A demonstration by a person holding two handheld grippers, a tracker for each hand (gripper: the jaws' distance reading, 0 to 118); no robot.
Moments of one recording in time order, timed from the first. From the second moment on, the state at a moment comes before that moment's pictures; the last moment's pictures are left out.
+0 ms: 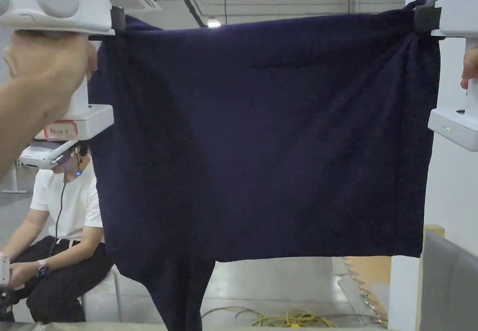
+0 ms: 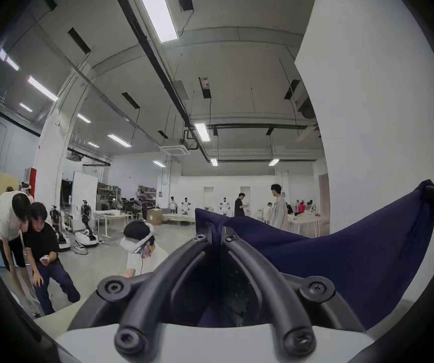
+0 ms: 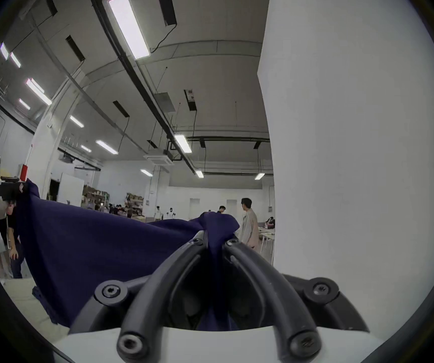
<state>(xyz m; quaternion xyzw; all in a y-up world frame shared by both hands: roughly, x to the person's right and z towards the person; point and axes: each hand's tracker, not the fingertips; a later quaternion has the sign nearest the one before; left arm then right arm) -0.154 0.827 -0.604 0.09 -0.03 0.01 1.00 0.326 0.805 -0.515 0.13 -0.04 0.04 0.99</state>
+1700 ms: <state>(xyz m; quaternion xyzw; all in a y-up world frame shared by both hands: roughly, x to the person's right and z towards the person) -0.211 0.160 -0.121 -0.54 -0.13 0.00 0.83 0.336 0.133 -0.084 -0.53 0.03 0.04 0.84</state>
